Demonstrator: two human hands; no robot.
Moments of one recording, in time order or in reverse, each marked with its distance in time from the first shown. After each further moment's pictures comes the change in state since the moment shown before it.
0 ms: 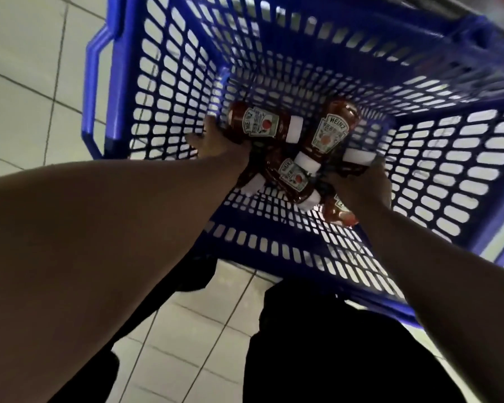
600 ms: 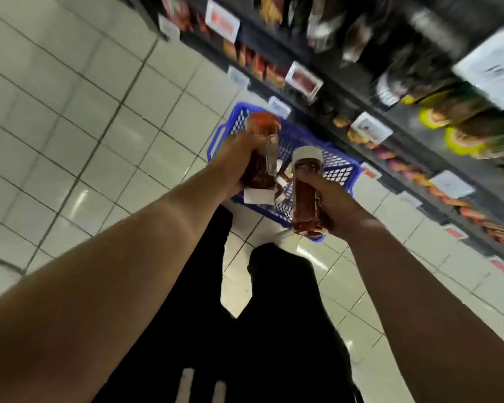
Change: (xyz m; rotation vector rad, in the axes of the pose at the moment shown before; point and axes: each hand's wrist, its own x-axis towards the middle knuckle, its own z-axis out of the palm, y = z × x) left_hand -0.350 0.067 -0.375 -0.949 -0.659 0.103; right_hand -0.365 -0.194 -0.328 0.626 -0.837 0.140
